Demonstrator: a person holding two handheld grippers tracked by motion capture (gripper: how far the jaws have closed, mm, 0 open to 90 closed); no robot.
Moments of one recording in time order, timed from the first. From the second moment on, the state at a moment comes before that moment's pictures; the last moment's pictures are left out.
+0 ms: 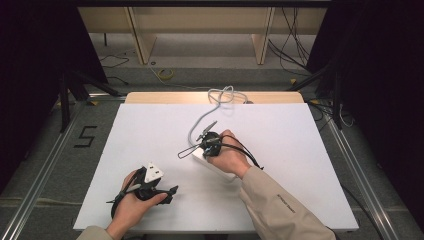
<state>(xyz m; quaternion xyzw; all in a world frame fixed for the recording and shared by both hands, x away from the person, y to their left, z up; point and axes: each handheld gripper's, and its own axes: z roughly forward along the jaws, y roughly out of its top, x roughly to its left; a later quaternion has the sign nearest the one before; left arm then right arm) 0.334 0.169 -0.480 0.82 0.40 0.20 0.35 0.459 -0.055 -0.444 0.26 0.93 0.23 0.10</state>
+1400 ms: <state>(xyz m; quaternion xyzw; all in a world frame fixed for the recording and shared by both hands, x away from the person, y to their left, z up) 0.334 0.170 -0.480 0.82 0.40 0.20 0.35 0.456 -0.059 -0.438 0.26 0.92 0.26 0.11</state>
